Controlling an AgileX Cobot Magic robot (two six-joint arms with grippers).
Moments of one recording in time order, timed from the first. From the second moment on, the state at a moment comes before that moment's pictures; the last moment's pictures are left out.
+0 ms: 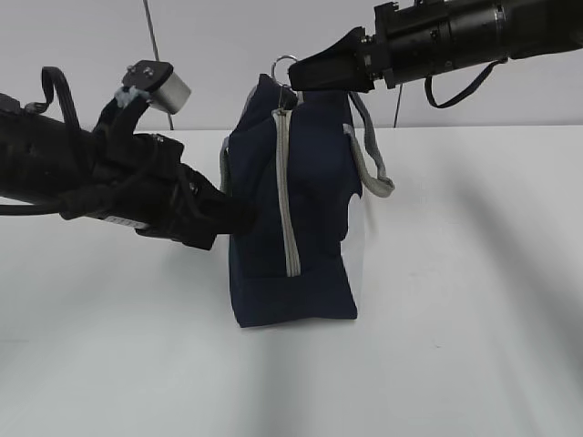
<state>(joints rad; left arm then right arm) -0.42 1.56 -0.90 -1.25 0.62 1.39 0.10 2.00 -1.59 1.36 1.21 -1.57</state>
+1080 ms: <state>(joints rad) -0.22 1.55 -0.92 -1.35 0.82 1.08 0.10 2.11 -1.77 1.23 1.22 -1.43</state>
